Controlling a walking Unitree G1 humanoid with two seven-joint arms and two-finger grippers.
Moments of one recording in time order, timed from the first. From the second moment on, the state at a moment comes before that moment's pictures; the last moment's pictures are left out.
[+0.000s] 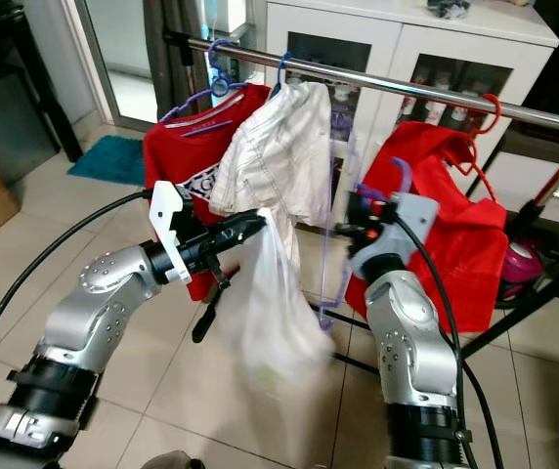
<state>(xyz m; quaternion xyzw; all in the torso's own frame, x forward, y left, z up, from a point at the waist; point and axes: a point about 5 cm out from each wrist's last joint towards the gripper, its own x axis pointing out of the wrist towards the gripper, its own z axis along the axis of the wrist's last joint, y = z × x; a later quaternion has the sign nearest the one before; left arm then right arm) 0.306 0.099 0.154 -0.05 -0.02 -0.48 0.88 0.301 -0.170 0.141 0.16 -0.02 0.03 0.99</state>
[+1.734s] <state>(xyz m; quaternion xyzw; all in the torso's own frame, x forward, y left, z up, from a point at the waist) 0.270 0.162 0.114 0.02 0.13 -0.13 0.98 0.232 -0.176 0.118 0.08 0.07 -0.05 0.99</state>
